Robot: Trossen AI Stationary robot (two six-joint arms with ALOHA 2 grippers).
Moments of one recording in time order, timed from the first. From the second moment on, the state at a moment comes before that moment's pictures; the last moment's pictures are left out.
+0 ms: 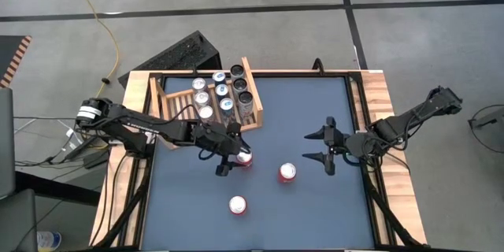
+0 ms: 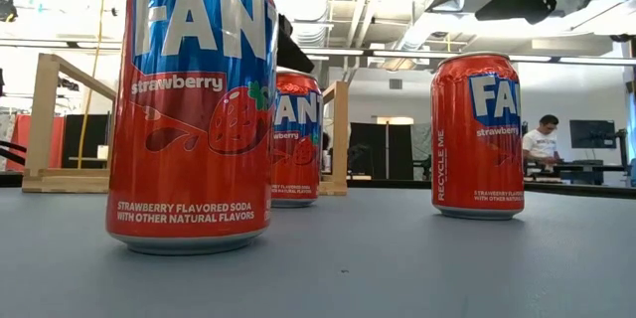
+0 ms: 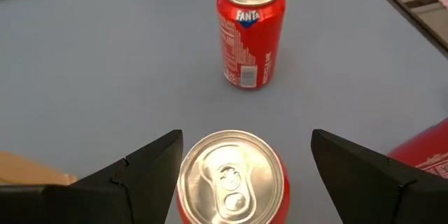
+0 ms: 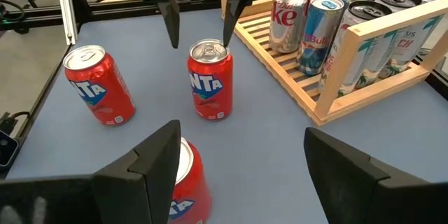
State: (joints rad) left arm -0.08 1.46 0.88 0.06 0.07 0.13; right arm 0.46 0.82 0.67 -0.34 0.53 0.34
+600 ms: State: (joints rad) left arm -0.07 1.46 0.88 0.06 0.02 -0.05; right arm 0.46 0.82 0.67 -0.34 0.53 0.35
